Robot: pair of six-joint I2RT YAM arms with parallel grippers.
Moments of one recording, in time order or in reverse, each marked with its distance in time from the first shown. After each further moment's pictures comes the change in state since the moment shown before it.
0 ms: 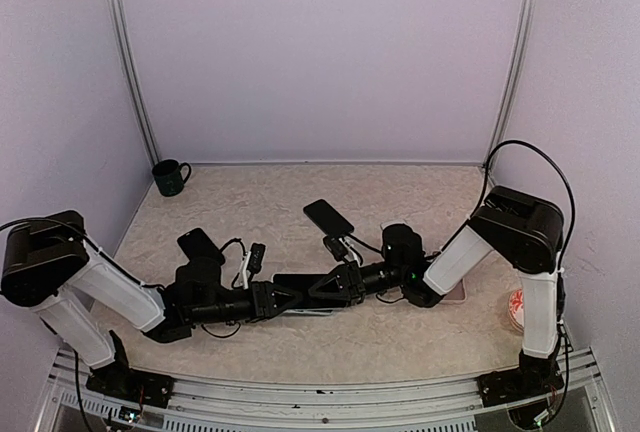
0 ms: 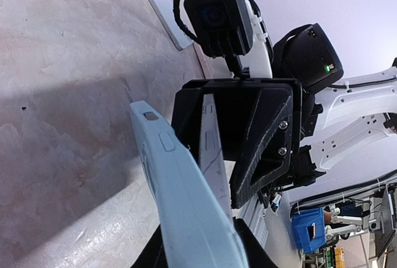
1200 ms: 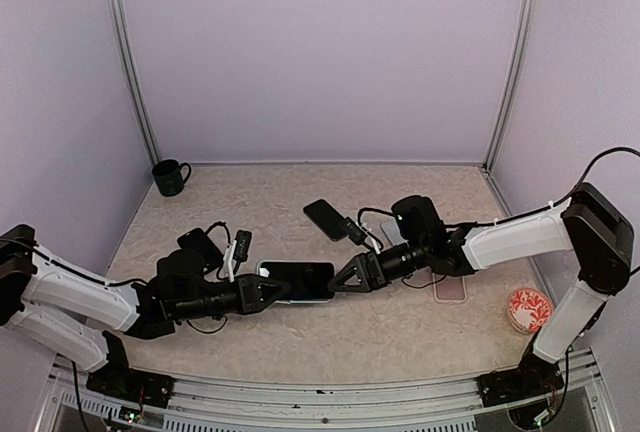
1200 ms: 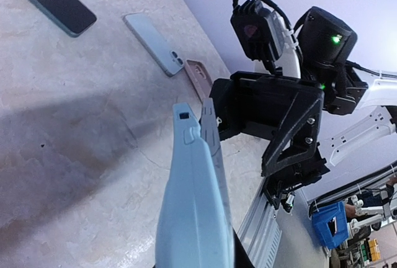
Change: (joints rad) left arm -0.005 -0.259 -0.013 -0.235 -0.075 0.149; right arm -0.037 -0.409 0.030 -0.855 0.139 -0.526
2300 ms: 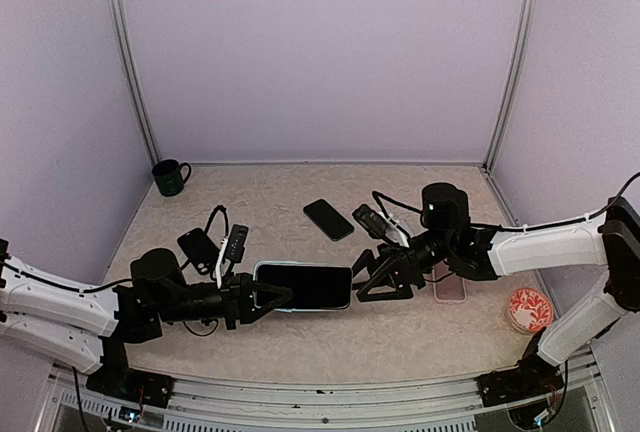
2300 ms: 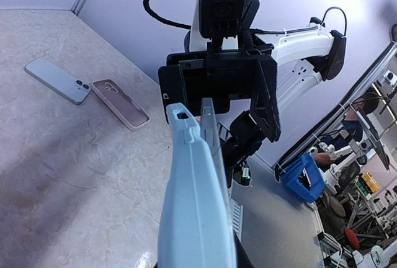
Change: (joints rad) left arm -0.103 -0.199 0.002 0.013 0.132 0.203; right arm 0.004 -0.191 -0.093 0.236 -0.428 -0.103
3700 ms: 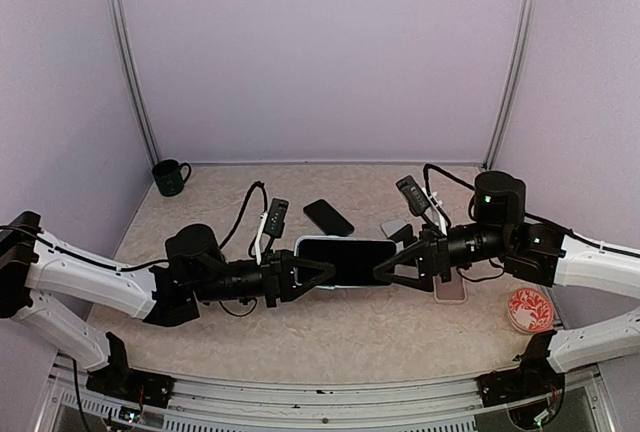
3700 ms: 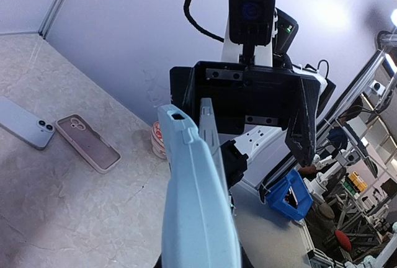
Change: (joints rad) left arm -0.021 0.278 0.265 0.114 0.045 -0.012; right arm 0.039 -0.446 -0.013 -0.396 0.480 0.000
